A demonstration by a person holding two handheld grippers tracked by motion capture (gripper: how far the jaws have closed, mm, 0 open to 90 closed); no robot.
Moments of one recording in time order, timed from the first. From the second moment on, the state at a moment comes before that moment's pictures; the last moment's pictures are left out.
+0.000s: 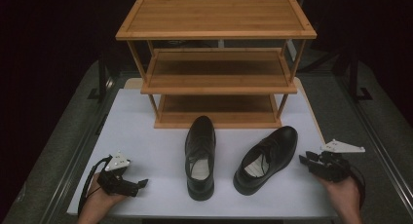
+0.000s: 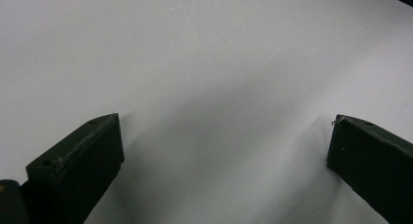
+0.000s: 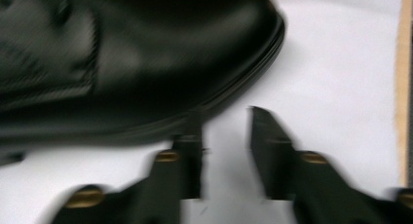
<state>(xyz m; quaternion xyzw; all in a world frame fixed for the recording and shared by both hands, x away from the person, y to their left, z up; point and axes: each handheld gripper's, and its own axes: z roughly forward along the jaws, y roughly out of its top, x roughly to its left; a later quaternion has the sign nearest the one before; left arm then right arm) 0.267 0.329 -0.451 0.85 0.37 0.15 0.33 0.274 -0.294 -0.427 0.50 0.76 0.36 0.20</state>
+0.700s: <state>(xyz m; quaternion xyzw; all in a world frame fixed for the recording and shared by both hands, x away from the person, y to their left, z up) 0.267 0.329 -0.451 0.85 0.37 0.15 0.34 0.372 -0.304 -0.433 0.52 0.75 0.35 0.20</state>
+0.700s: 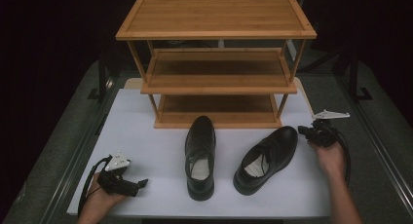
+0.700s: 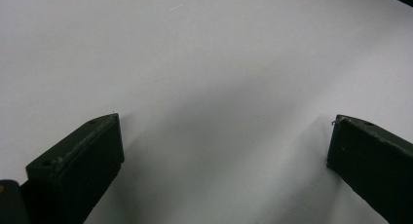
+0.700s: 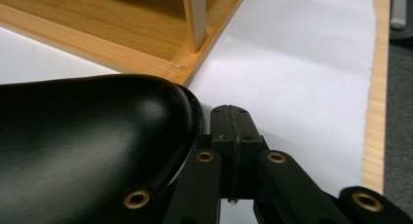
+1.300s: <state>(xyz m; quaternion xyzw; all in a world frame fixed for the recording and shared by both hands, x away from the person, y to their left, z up) 0.268 0.329 -0.451 0.85 0.37 0.15 0.34 0.369 -0.283 -0.439 0.50 0.78 0.35 0.16</state>
